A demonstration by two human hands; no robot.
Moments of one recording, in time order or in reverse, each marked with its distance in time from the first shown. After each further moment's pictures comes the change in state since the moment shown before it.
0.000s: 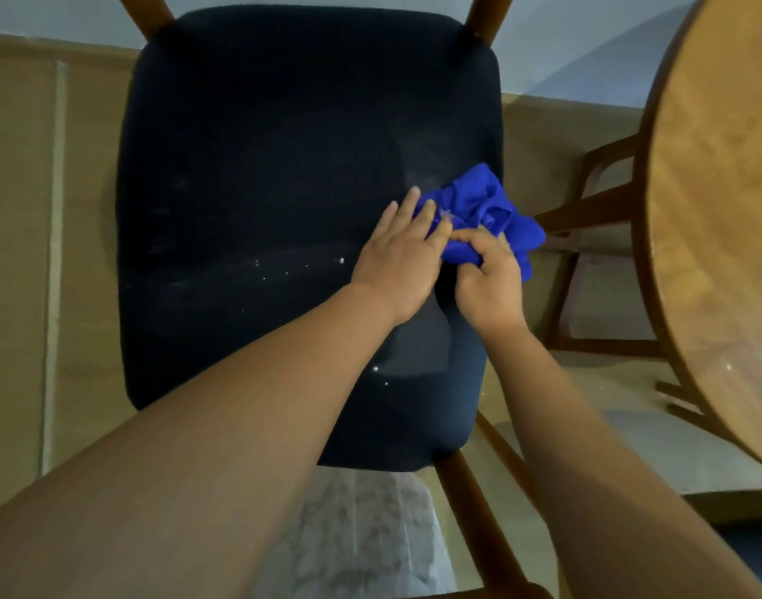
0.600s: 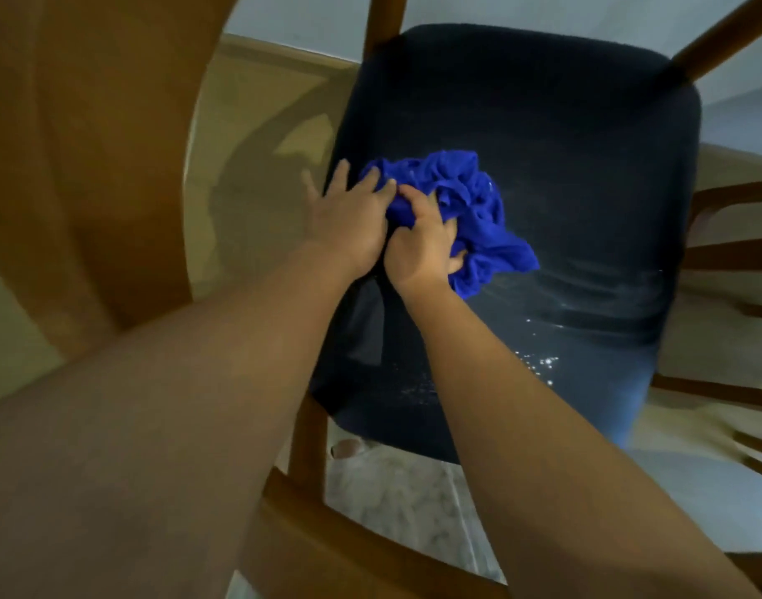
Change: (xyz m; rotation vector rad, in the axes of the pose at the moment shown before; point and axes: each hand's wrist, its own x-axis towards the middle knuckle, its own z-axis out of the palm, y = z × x) left_hand -0.098 -0.230 -0.034 -0.020 -0.030 -0.393; right_hand -0.039 -0.184 0.210 0.007 -0.167 0.168
